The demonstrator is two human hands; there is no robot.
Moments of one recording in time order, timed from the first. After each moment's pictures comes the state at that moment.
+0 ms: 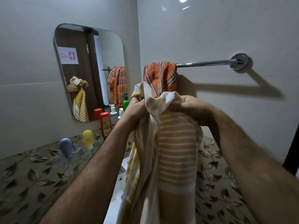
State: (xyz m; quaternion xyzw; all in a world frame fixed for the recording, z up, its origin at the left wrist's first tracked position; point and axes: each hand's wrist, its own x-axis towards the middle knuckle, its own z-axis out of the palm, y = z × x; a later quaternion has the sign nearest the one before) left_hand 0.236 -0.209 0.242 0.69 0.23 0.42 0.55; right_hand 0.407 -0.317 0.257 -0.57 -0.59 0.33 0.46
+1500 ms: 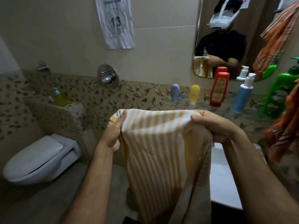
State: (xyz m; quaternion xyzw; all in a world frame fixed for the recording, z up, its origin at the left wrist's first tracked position) left_hand 0.062 -0.297 0.061 0.25 0.54 0.72 0.36; right_hand 0.320 -0.148 0.105 -0.16 -0.64 0.74 0.14
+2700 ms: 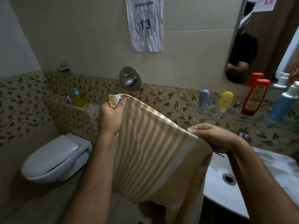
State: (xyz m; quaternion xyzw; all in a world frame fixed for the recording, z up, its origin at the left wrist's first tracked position) left_hand -0.060 -0.338 0.109 0.28 0.61 0.74 0.07; right_hand 0.201 -0.174 0.089 -0.17 -0.71 0.68 0.02
